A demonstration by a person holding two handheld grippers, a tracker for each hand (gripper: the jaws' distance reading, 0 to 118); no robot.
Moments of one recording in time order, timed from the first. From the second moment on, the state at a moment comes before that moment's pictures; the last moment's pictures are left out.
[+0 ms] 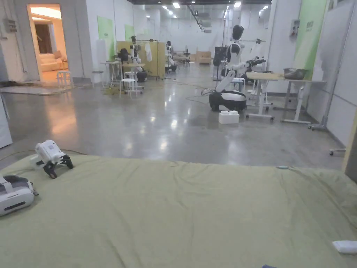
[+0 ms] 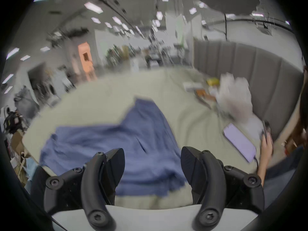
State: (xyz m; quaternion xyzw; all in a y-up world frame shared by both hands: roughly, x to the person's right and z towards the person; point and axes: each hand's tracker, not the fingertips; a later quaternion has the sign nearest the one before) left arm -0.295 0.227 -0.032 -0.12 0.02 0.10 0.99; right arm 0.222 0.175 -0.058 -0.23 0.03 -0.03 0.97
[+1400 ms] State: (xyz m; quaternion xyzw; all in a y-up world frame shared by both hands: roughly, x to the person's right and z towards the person) left arm -0.339 0.030 -0.304 -0.48 0.05 0.06 0.87; right arm 0.218 0.190 -0.072 -0.27 0.04 -0.07 0.96
